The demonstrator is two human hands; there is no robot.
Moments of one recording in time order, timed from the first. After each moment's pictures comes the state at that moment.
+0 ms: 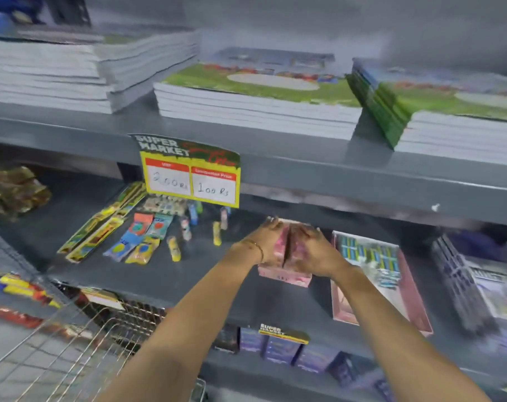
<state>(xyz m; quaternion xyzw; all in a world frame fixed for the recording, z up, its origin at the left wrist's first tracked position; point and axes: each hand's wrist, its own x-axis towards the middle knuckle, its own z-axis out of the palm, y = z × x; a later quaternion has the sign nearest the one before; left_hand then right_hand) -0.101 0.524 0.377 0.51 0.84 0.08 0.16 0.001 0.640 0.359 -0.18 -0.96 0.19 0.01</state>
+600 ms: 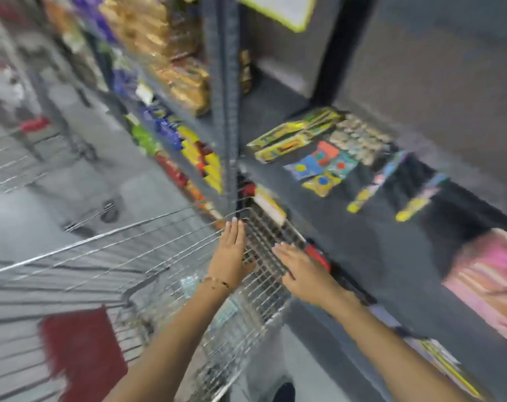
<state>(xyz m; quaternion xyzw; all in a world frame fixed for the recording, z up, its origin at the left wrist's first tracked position) -0.091 0.145 0.239 0.07 0.97 0.22 0.12 -0.077 0.324 0.268 0.20 -0.94 0.20 -0.17</state>
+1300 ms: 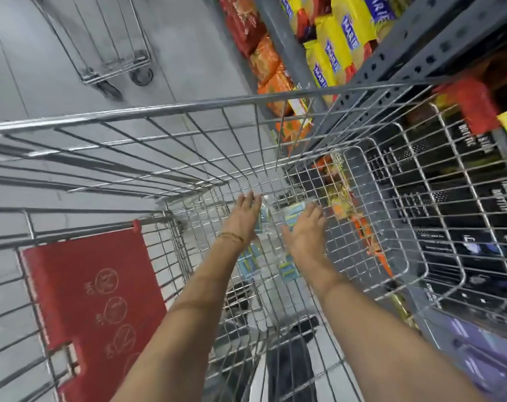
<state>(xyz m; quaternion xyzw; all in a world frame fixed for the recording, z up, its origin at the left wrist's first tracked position) -0.096 -0.008 -0.058 -0.04 0.93 0.19 0.32 -0.114 0.128 -0.026 -0.02 -0.97 0.07 -0.25</state>
